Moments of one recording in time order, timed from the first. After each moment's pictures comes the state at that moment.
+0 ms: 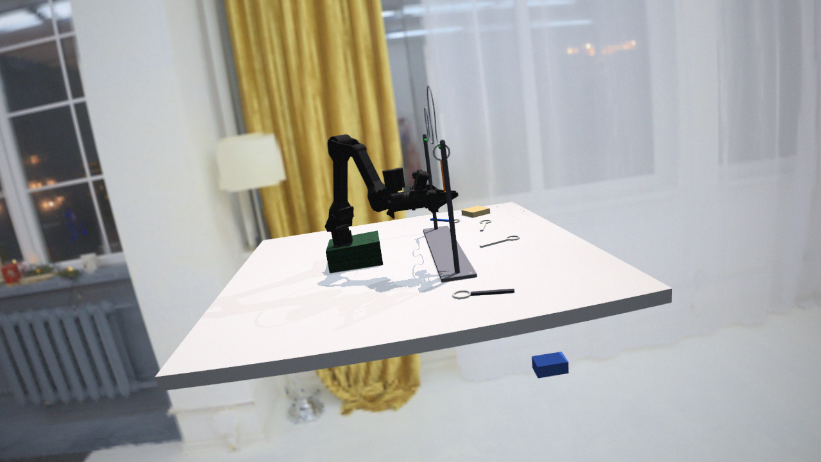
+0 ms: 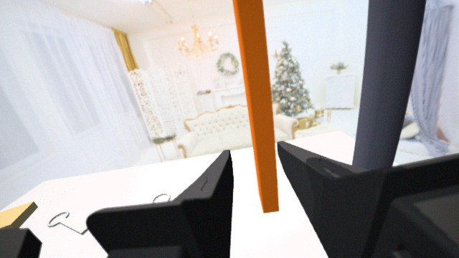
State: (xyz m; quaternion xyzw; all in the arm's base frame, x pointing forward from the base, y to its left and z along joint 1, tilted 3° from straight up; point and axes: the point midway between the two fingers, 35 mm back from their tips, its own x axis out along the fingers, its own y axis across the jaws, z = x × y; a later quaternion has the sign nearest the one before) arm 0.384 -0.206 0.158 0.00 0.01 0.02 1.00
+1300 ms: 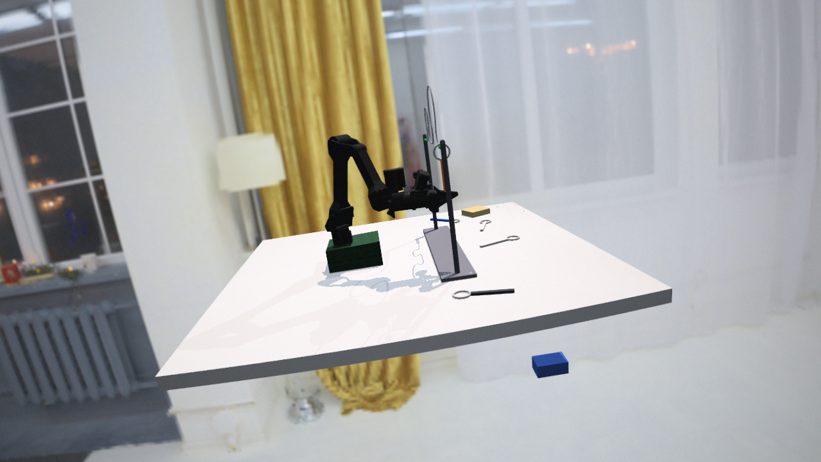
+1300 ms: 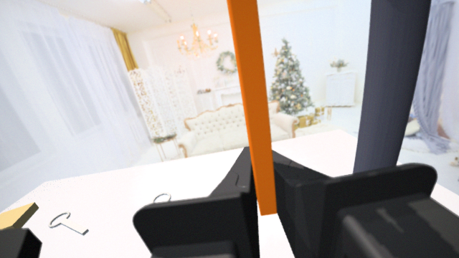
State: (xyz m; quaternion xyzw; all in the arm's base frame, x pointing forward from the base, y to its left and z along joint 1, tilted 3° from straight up) arm 0.386 -0.206 0.158 0.01 0.01 0.02 1.00
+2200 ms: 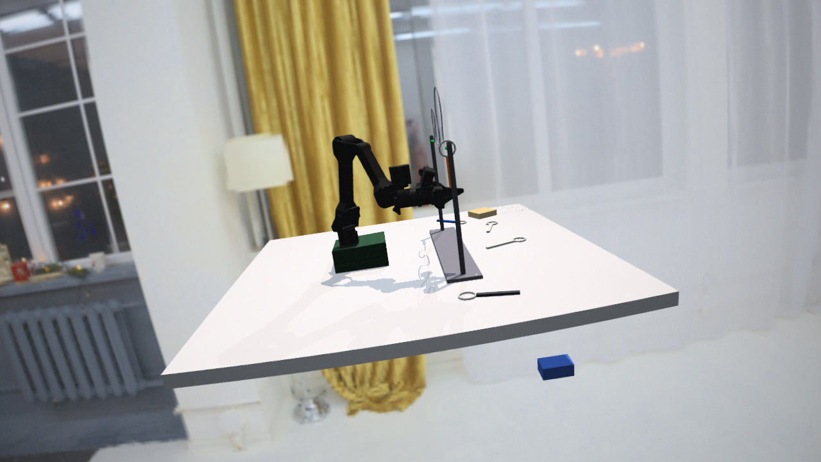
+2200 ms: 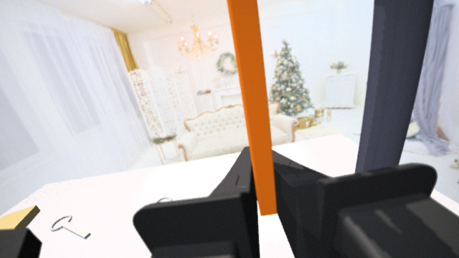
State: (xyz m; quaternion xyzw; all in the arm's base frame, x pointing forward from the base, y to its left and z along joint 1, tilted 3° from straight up) arm 0.386 -0.205 0.172 0.00 0.01 0.02 1.00
